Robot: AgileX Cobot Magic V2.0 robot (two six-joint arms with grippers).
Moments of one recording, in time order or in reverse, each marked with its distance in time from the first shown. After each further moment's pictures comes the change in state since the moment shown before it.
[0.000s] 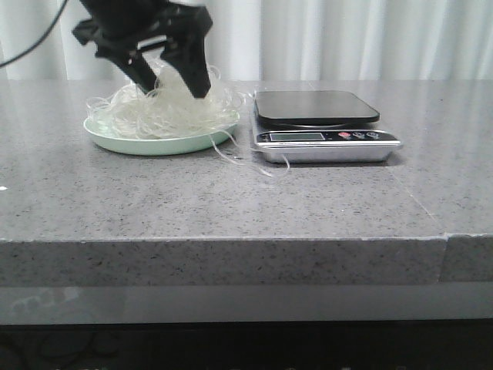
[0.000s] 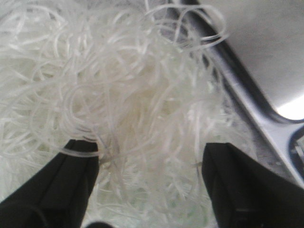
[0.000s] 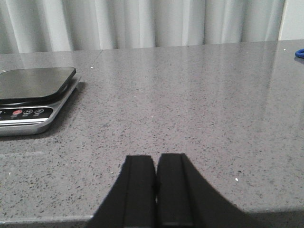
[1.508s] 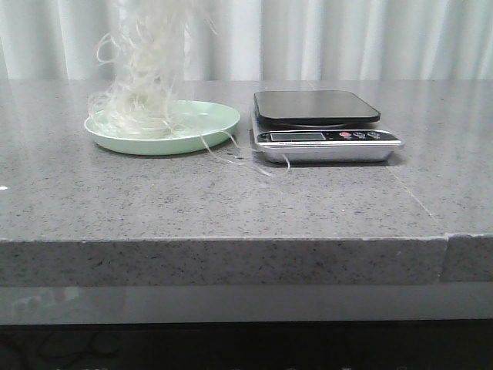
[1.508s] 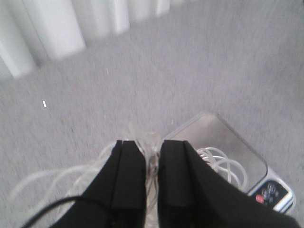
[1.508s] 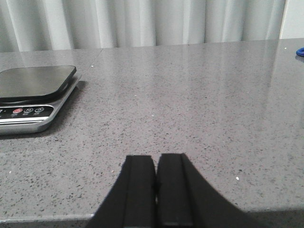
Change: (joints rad) left arm 0.000 -0.040 -0.667 0.024 0.298 -0.002; right arm 0.000 0.000 0.000 0.000 0.004 0.000
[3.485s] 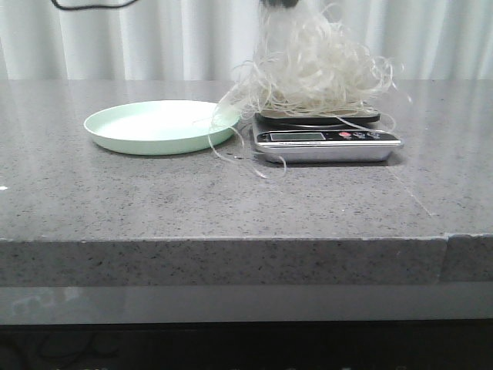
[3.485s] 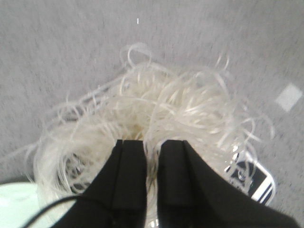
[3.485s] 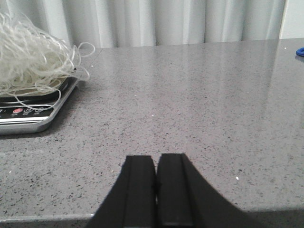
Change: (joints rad) left arm -0.127 0.382 -0.182 -0.067 0.104 -0.025; right arm 0.000 -0.001 0.000 0.000 0.002 0.000
